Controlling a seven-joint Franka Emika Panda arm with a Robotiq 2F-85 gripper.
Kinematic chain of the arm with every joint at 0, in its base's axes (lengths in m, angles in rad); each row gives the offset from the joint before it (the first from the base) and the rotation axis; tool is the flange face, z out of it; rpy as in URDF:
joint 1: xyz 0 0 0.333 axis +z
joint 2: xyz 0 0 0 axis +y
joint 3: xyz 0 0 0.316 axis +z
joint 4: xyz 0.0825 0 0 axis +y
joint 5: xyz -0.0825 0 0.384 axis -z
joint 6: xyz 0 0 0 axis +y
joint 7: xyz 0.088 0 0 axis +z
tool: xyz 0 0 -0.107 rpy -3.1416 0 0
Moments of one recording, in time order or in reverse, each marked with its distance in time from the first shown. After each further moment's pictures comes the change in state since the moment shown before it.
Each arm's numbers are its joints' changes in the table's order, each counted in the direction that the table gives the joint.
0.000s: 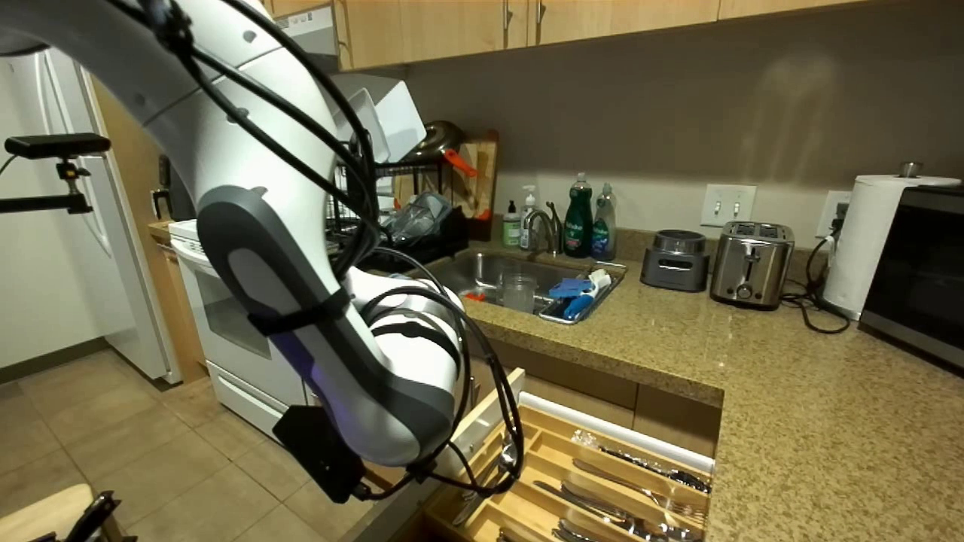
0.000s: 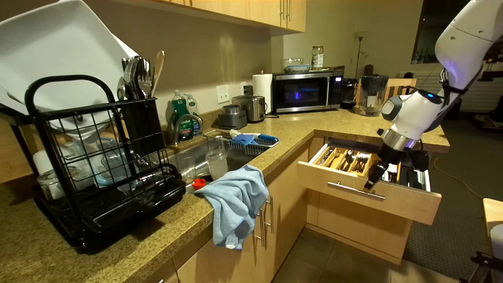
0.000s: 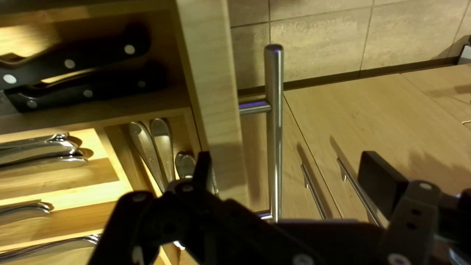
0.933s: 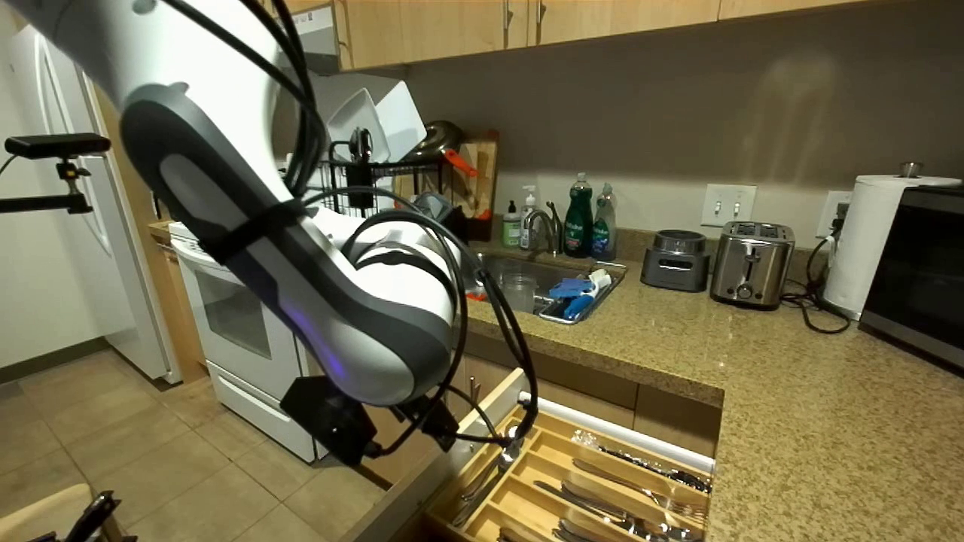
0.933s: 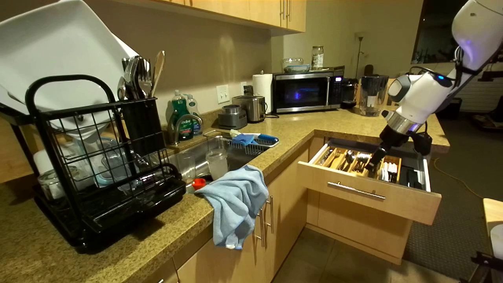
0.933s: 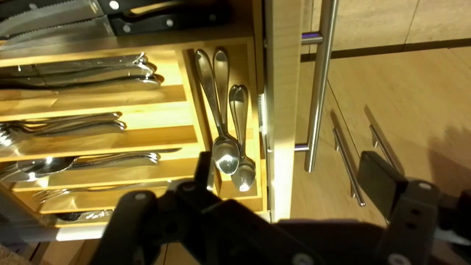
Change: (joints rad) arm 0.130 -0.171 -0.158 0.024 0.000 -0.002 0.004
